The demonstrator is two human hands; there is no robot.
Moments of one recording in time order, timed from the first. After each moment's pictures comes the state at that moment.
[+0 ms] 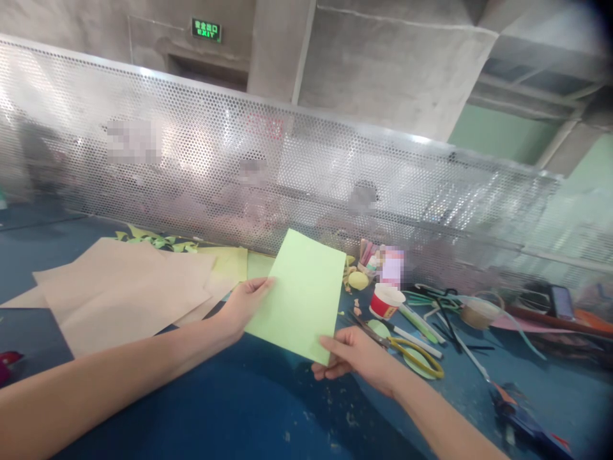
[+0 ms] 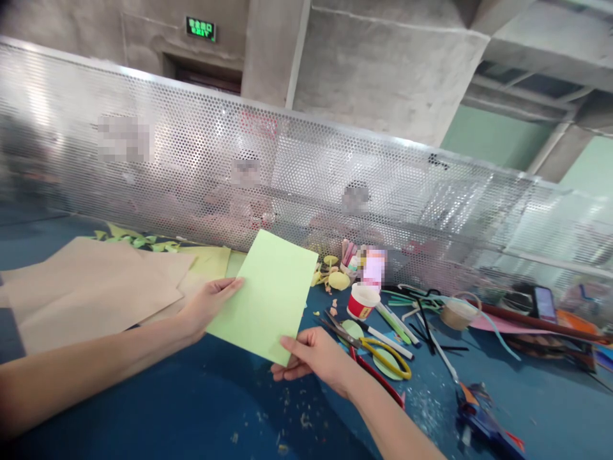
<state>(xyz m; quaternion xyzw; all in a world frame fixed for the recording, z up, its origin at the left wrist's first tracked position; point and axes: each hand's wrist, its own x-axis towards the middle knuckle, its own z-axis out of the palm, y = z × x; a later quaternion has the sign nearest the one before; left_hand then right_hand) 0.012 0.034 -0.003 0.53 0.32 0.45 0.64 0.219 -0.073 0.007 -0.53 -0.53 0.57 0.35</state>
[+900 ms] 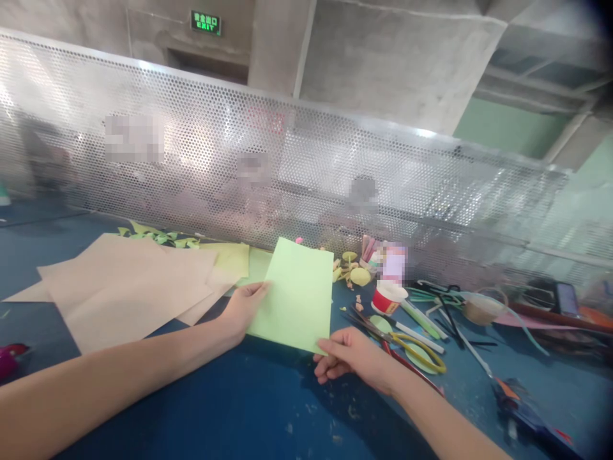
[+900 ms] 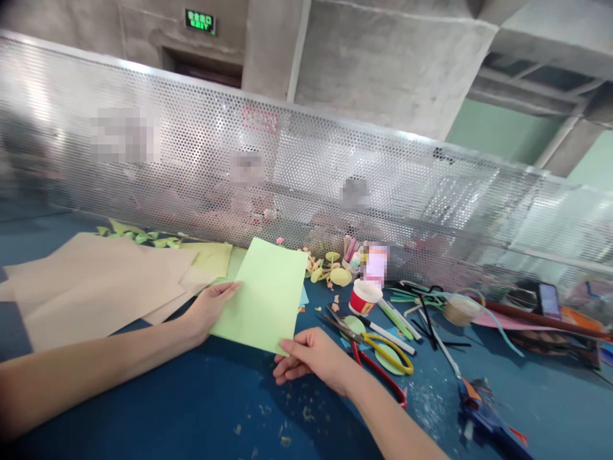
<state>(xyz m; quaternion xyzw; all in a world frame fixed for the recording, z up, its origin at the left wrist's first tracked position) 0.012 0.038 -0.028 0.47 0.37 0.48 0.64 0.220 -0.070 -0.009 -0.54 -0.52 0.58 0.33</state>
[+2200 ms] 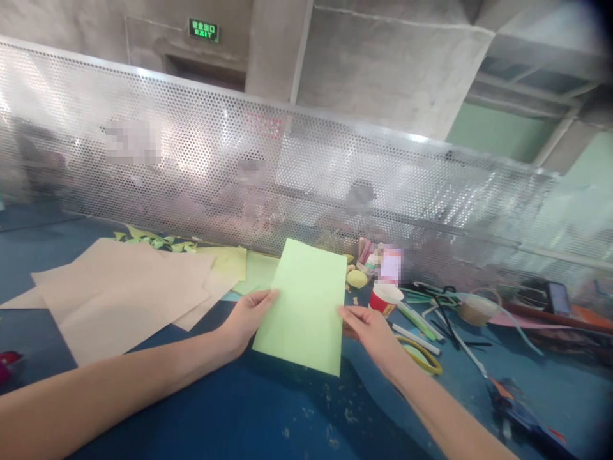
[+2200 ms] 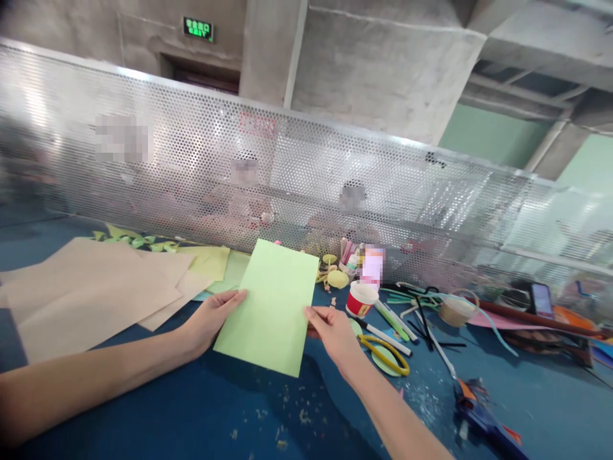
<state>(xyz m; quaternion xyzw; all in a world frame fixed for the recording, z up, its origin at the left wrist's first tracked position) 0.019 0.011 -0.011 0.50 0.31 0.43 0.69 0.234 -0.061 0.012 -0.53 -0.51 0.45 0.51</state>
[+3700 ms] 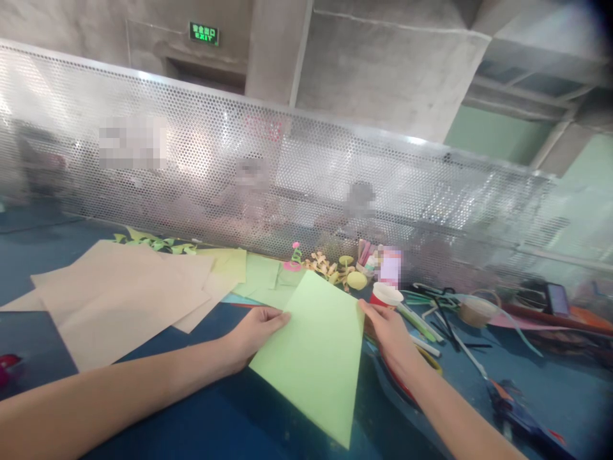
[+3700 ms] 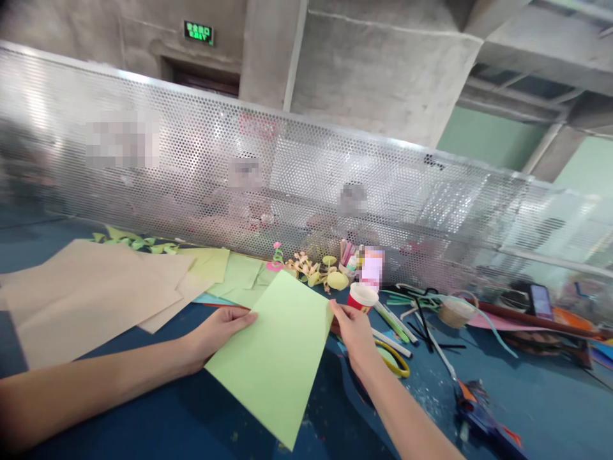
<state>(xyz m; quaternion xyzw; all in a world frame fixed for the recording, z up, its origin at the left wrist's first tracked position) 0.022 0.002 -0.016 0.53 0.32 0.31 0.72 0.266 -0.051 0.004 -0.58 -0.35 0.37 0.63</state>
